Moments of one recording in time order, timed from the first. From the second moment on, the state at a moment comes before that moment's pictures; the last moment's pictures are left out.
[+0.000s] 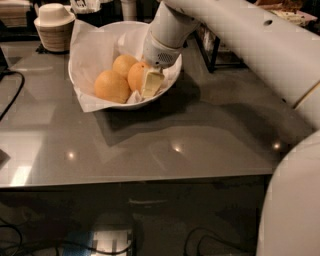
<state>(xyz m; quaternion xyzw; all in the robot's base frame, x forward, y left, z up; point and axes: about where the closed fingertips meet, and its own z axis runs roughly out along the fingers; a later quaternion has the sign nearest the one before) 0.636 0.025 0.886 -0.74 0.64 0.06 0.21</state>
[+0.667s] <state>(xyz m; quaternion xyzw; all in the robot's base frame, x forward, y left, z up) 0.627 0.014 0.938 -0.72 0.62 0.02 0.30</state>
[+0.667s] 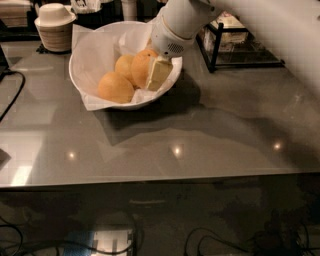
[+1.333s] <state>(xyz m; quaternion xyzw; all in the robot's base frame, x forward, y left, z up) 0.599 0.020 0.974 -0.72 0.58 0.02 0.39</state>
